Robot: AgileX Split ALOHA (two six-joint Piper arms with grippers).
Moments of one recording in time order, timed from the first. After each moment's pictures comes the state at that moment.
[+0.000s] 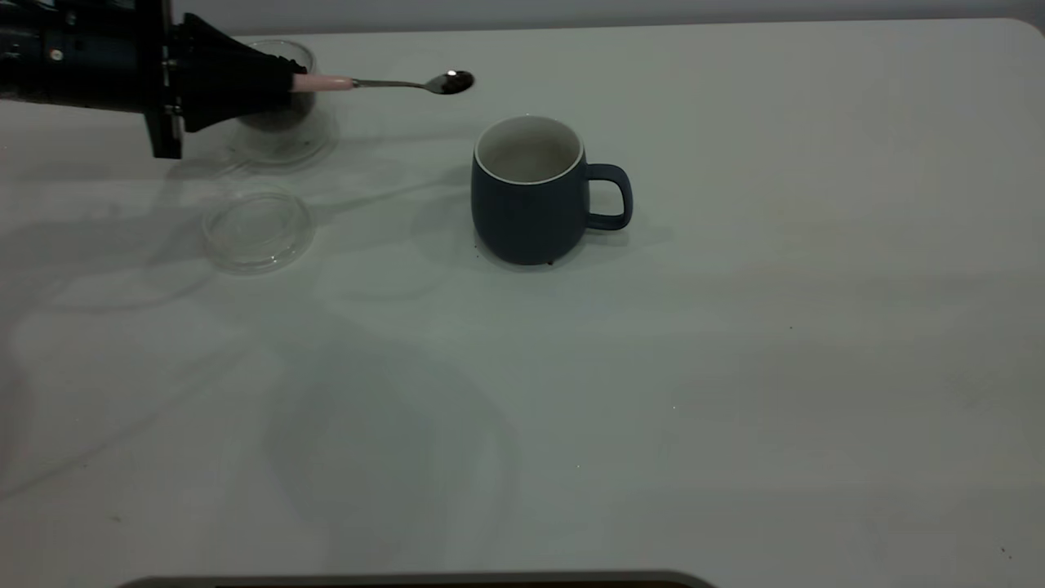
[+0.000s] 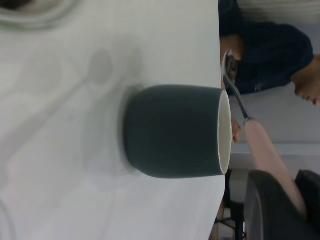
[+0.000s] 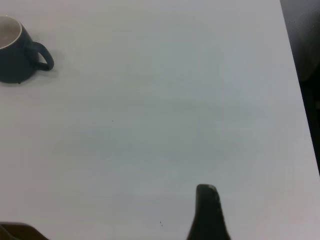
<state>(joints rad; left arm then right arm) 0.17 2.52 -1.46 -1.44 1.14 1.12 -0.01 0.03 -0.47 0.03 1.13 -0.07</state>
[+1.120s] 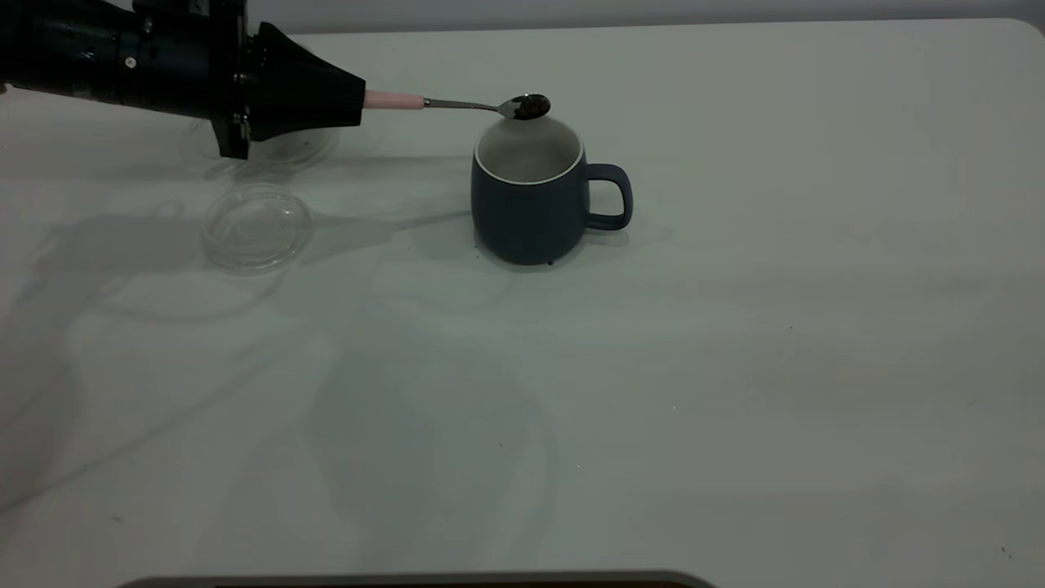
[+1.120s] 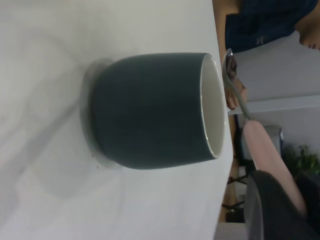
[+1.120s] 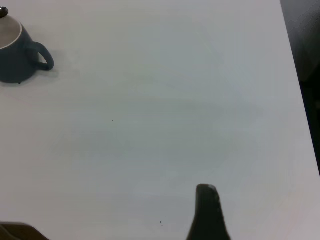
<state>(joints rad) 0.07 2.52 -1.46 -1.43 1.14 1.23 -0.01 0.03 -0.47 0.03 1.13 -0.07</state>
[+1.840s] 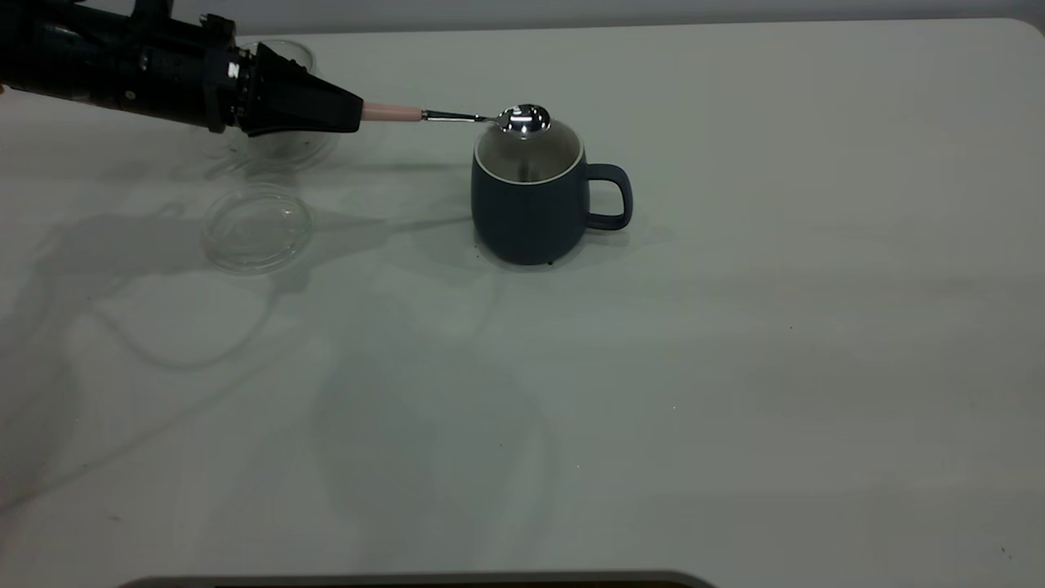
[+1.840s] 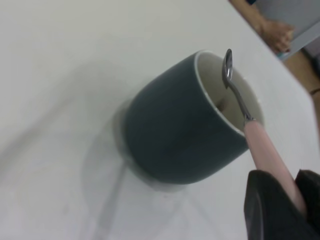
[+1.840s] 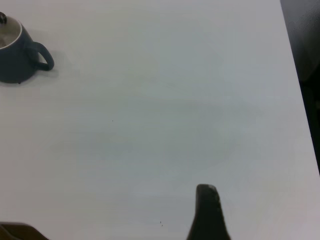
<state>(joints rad) 0.07 2.52 -1.46 -1.40 1.10 1.80 -0.01 0.03 -0.47 0.03 1.13 -0.07</state>
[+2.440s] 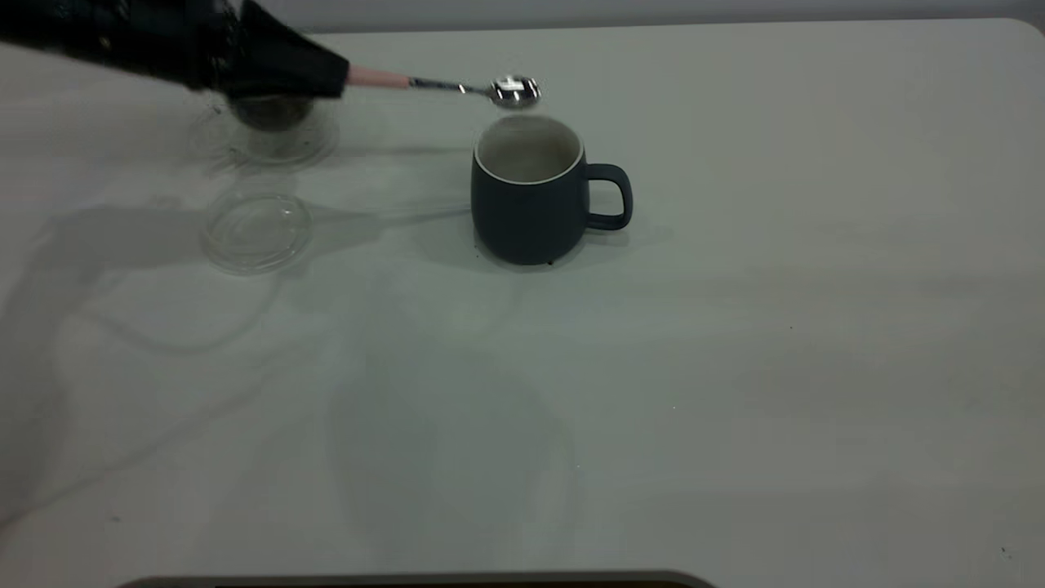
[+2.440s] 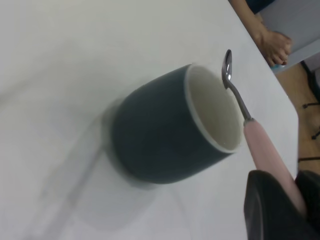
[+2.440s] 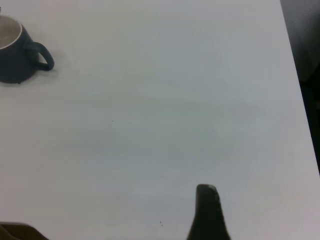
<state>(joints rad) 0.09 2.42 -1.46 -1.34 1.11 1.53 -0.01 0.03 -0.47 0.03 1.13 -0.07</state>
